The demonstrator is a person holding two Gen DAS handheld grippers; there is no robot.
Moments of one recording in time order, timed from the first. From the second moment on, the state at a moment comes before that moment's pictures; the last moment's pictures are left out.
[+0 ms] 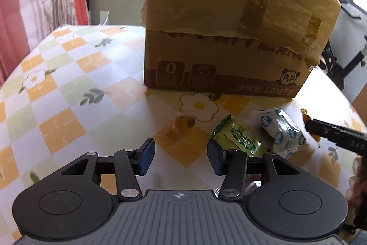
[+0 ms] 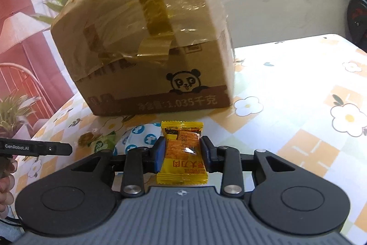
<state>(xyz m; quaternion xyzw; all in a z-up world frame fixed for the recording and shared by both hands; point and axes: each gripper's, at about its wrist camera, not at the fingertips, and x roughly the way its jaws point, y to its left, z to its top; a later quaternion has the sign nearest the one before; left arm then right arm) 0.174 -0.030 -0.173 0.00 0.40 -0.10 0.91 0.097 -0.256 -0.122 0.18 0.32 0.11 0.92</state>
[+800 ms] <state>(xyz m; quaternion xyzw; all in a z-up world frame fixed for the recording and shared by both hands) 0.213 -0.042 -0.191 0.05 0.40 -0.11 0.91 0.104 -0.260 -0.126 0.19 0.33 0.11 0.92</state>
